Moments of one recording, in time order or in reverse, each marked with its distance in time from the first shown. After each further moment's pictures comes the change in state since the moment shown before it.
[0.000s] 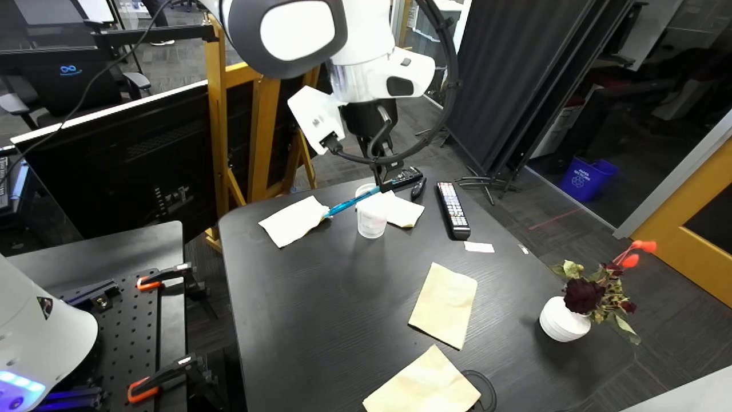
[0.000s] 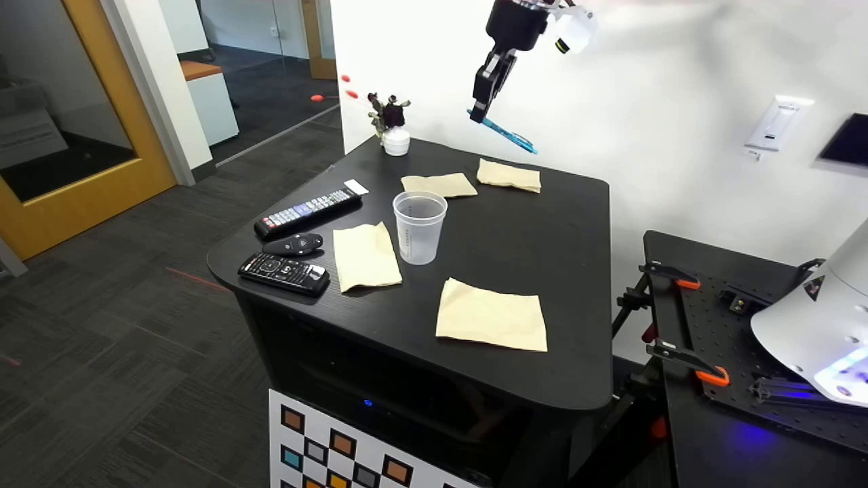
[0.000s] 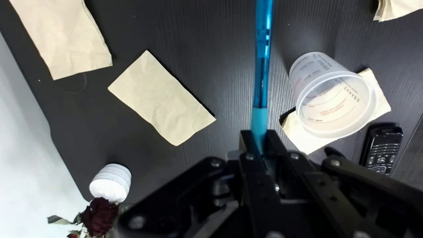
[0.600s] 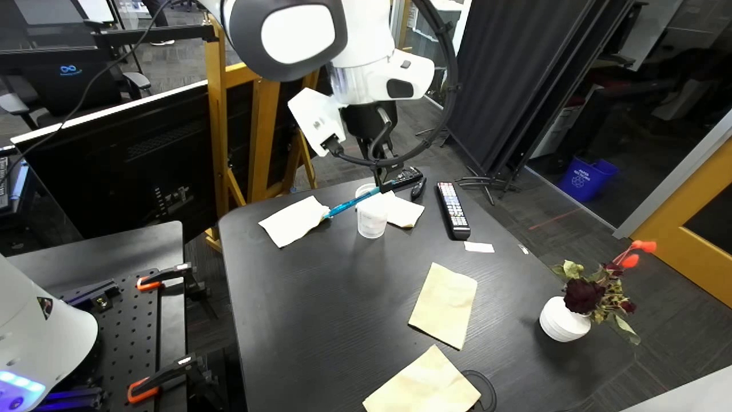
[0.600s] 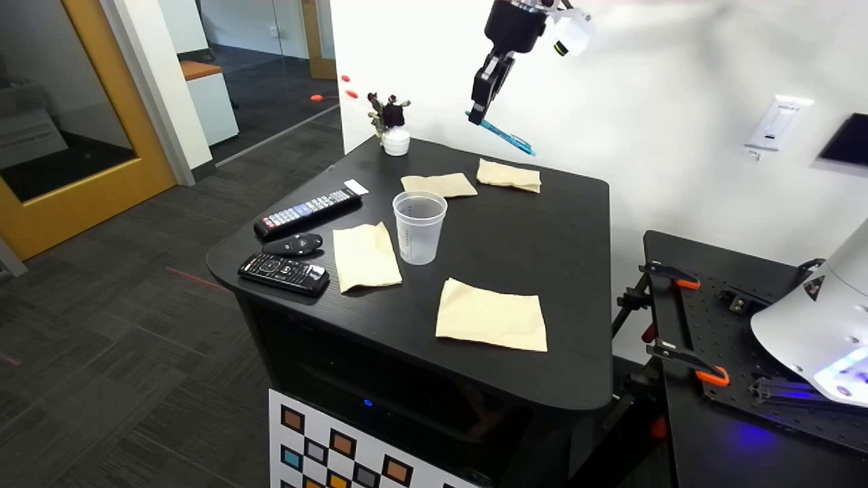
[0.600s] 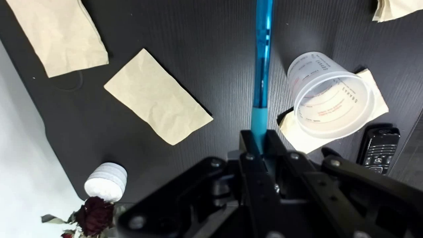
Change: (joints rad) arm 0.001 0.007 0.002 -0.001 0.011 0.013 -0.018
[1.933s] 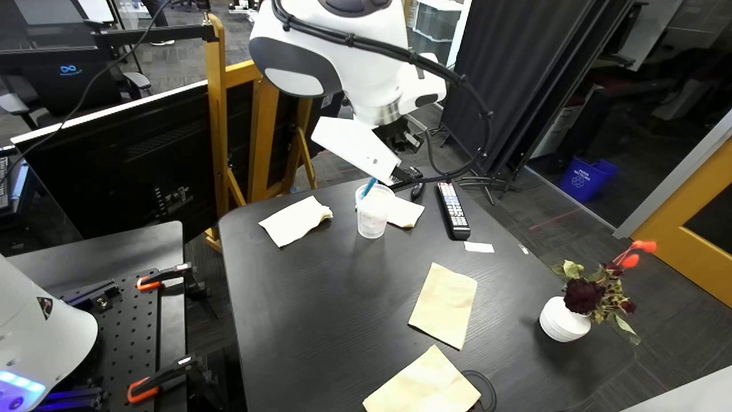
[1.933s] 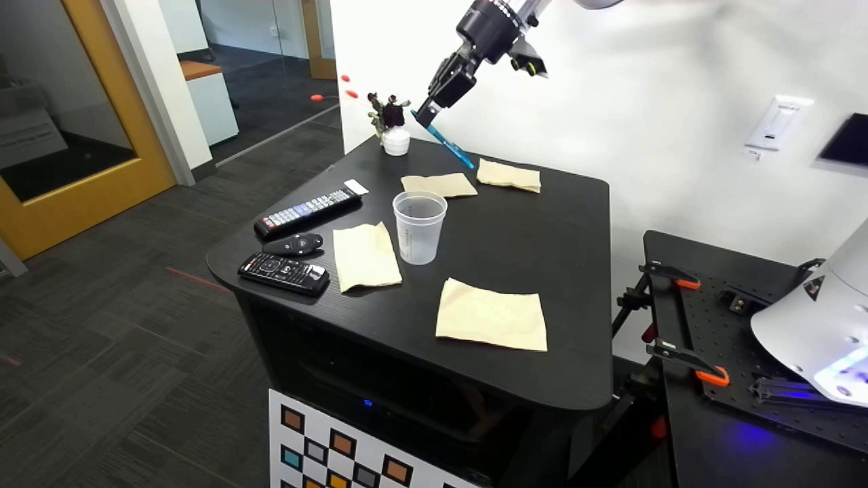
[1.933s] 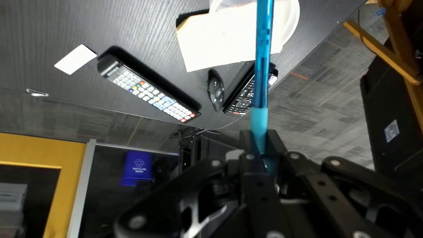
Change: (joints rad) arm -0.009 0.102 0.063 0.073 0.967 0.106 -1.239
